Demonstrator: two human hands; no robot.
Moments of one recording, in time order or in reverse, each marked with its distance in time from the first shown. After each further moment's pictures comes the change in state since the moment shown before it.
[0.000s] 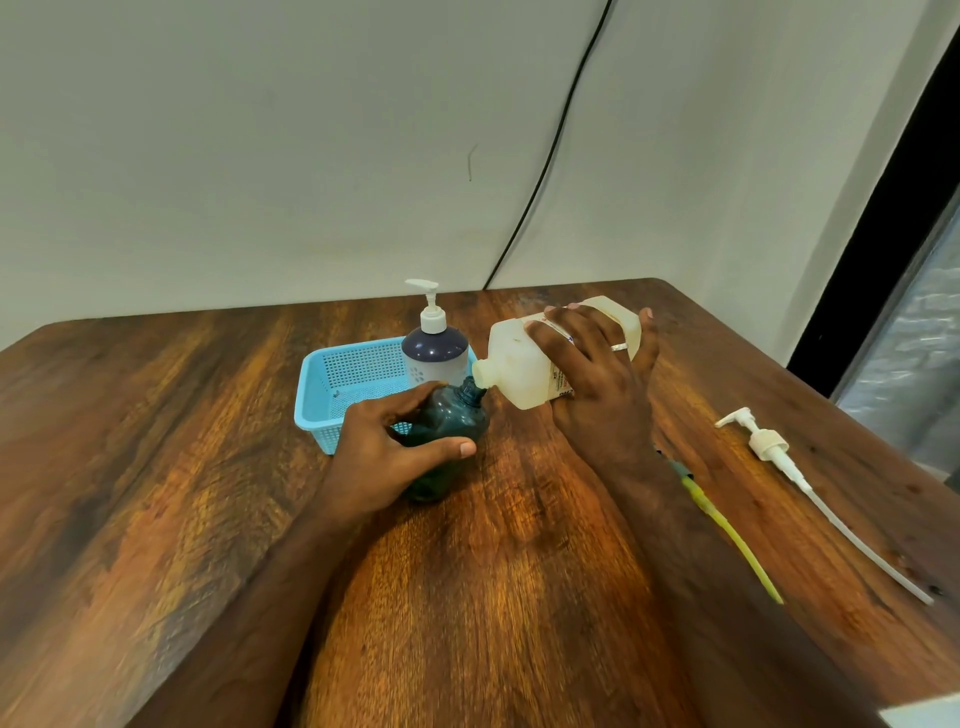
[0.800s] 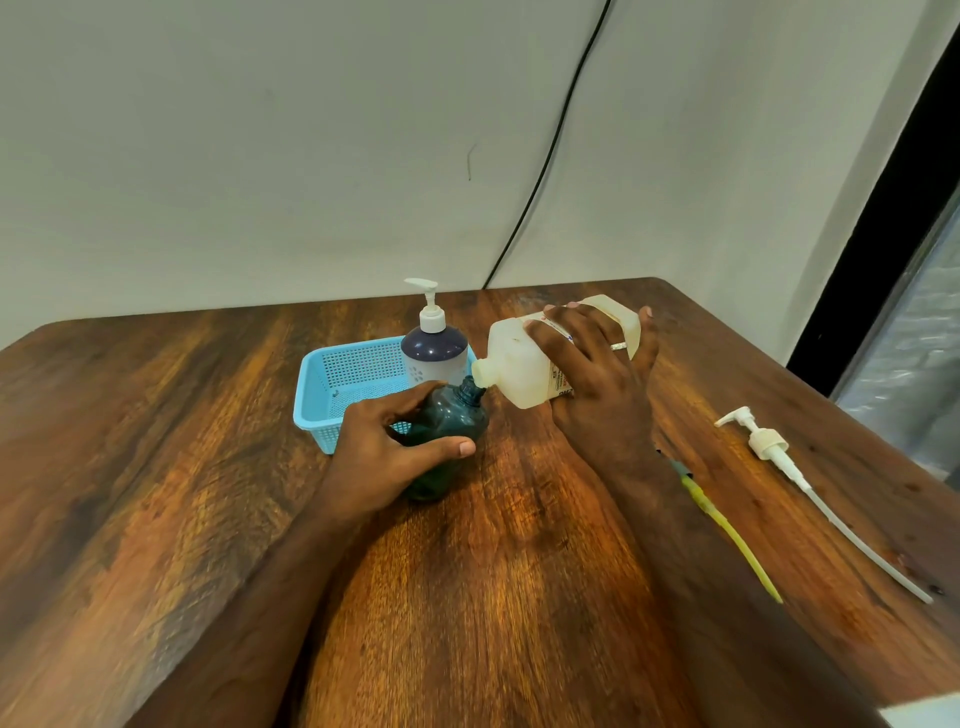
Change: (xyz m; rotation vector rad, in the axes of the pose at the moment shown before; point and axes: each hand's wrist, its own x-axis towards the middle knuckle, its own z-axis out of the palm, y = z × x) left_hand 0.001 0.002 0.000 0.008 -0.009 -0.005; right_hand 0.000 0.002 0.002 0.000 0.003 -0.002
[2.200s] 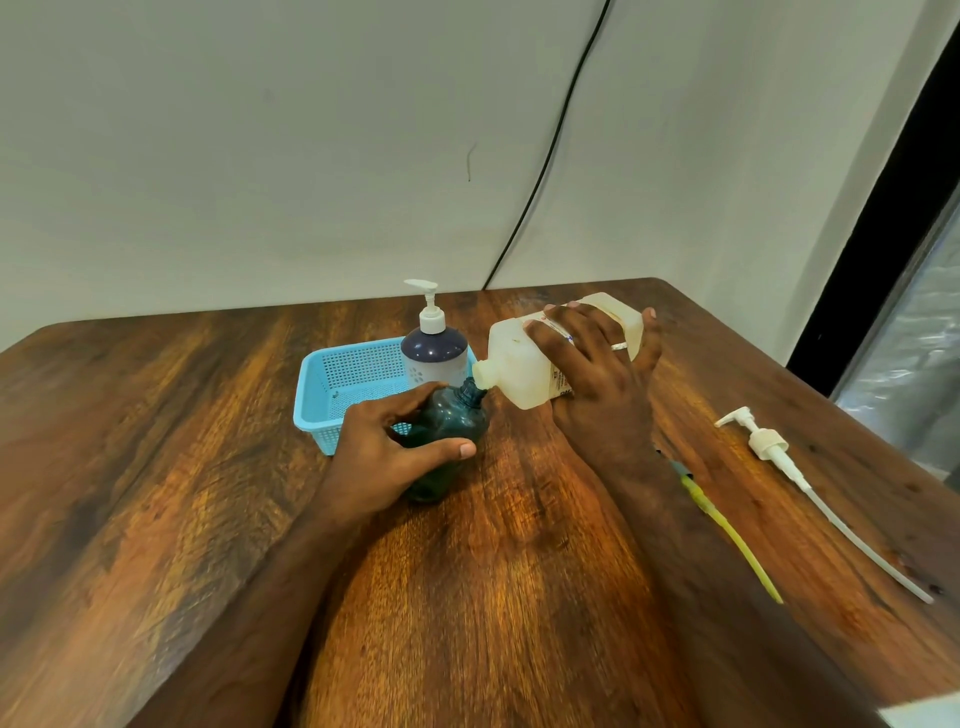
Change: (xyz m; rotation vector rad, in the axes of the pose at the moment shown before) left_hand -0.002 0.004 0.001 0.002 0.003 -0.022; right_hand -0.001 -0.002 -0.001 -0.007 -0.014 0.011
